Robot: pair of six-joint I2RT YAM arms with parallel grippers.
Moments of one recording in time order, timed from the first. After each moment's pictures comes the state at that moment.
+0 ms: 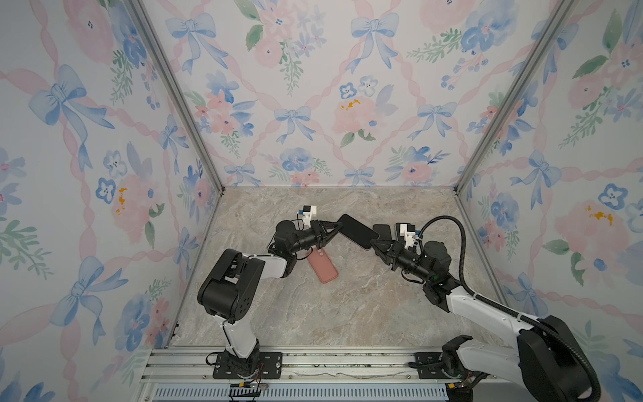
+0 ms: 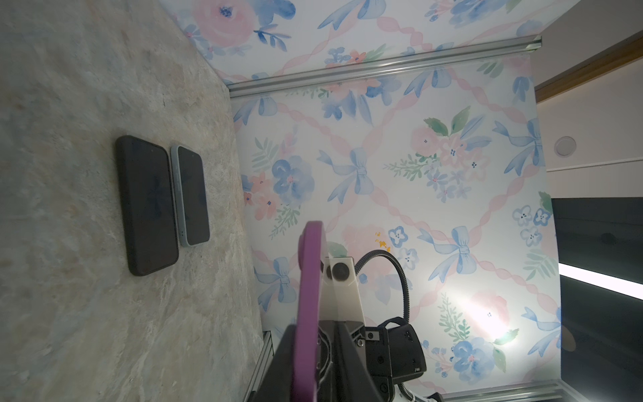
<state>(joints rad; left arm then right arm) -0.39 1.76 0.77 1.05 0.78 -1.44 0.44 1.17 0.49 0.57 -0.46 1.33</state>
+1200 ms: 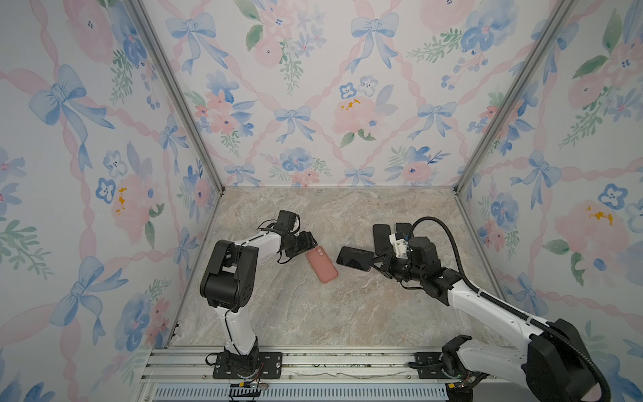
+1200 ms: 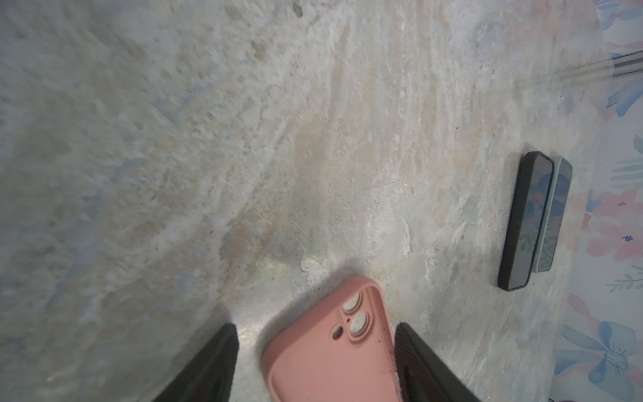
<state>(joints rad) -0.26 1.85 1.09 -0.27 0.35 -0.57 0.51 1.17 0.63 -0.04 -0.43 0.95</state>
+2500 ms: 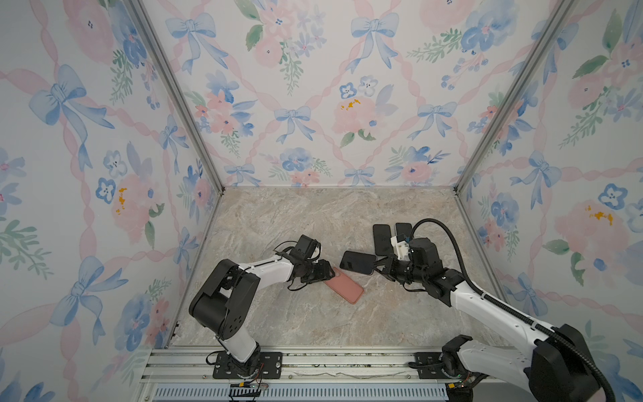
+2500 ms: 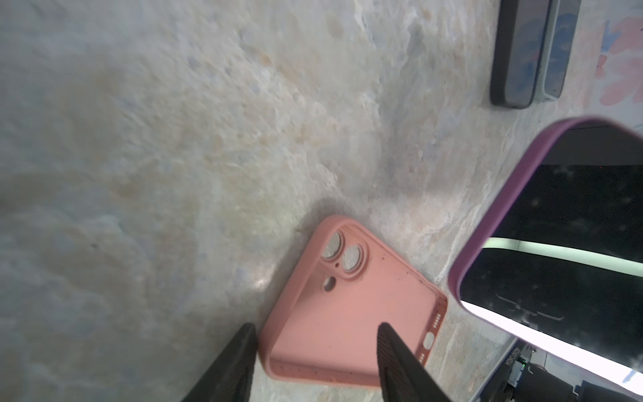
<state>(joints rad) -0.55 1.64 0.80 -0.20 0.37 -0.63 0.50 1.12 0.63 -0.13 -0.42 0.92</state>
